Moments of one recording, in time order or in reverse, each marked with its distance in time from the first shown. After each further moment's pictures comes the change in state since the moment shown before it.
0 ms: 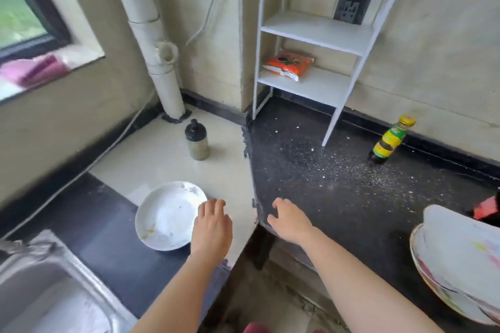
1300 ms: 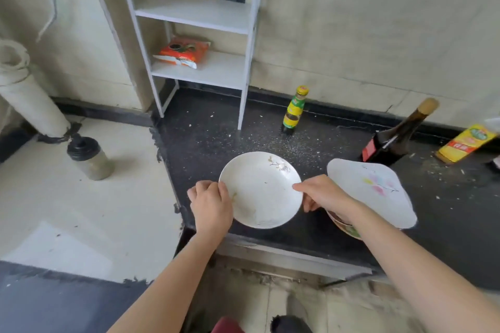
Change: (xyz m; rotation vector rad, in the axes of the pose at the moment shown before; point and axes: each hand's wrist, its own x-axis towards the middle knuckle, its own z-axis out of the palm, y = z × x) left_hand 0.015 0.154 0.032 -0.483 -0.072 0.026; right_hand -0.105 0.147 -0.114 0.638 0.153 0.407
